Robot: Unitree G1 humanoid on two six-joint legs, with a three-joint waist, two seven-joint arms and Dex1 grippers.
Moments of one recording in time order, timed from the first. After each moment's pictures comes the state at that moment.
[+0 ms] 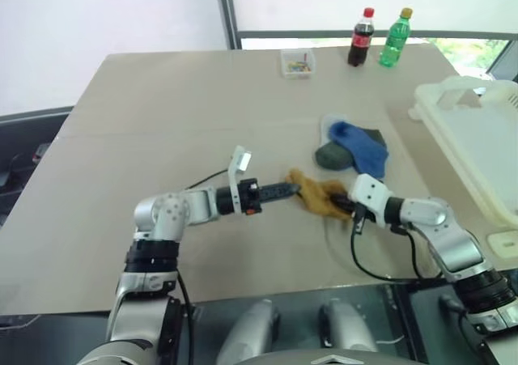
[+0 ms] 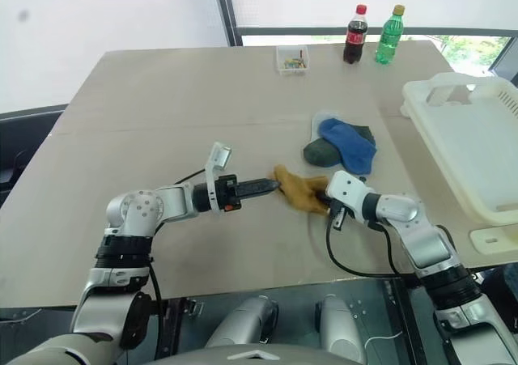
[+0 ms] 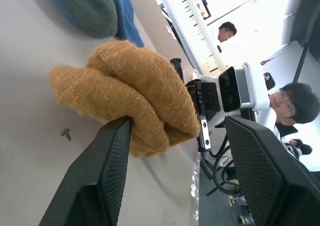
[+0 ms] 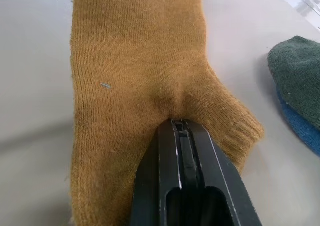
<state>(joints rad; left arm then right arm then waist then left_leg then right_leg) -0.51 0.38 0.07 0.10 -0.88 1.18 -0.82 -0.28 -0.59 0.25 -0.06 0.04 0.22 0.84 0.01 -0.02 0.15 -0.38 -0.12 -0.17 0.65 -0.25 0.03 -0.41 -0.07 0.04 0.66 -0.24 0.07</state>
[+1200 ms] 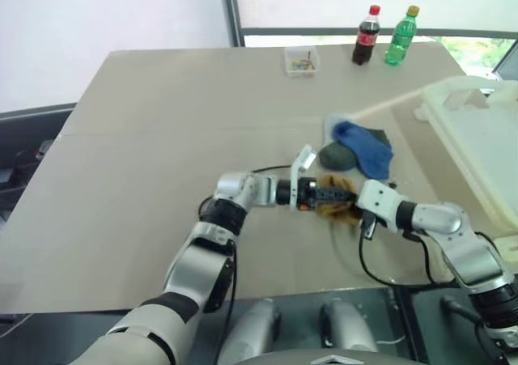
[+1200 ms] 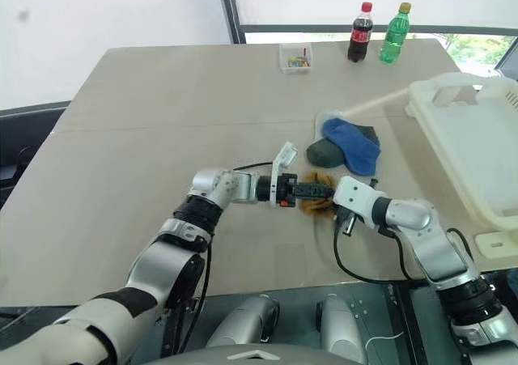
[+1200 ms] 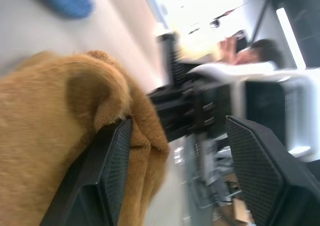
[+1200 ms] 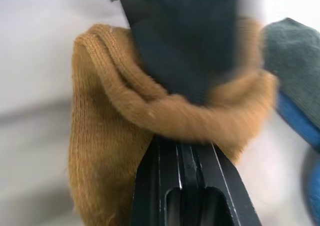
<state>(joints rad) -0.86 0.09 -0.17 0.68 -0.54 0.98 -1.08 -0.20 -0.68 0.21 -0.24 -0.03 0.30 0.80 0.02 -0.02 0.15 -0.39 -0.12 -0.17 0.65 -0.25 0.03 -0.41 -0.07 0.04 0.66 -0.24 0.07</state>
